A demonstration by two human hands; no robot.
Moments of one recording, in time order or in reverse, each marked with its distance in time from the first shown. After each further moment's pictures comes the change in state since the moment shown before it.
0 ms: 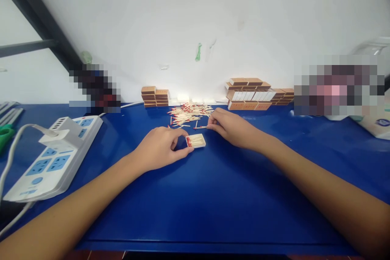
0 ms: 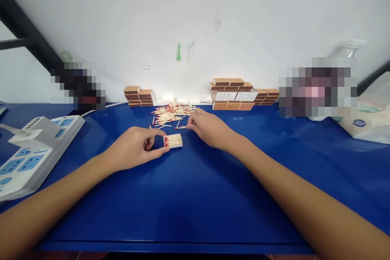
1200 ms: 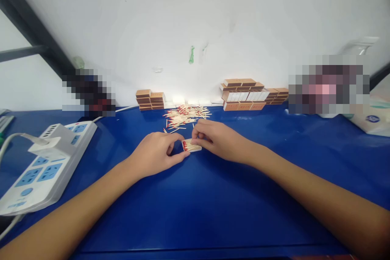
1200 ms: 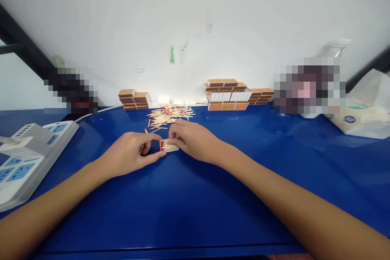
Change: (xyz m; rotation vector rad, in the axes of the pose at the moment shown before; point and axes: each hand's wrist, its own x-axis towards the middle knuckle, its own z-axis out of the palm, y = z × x) left_hand 0.000 0.000 0.001 0.046 -0.017 0.025; right_hand -0.011 -0.035 0.005 0.162 -0.007 -0.202
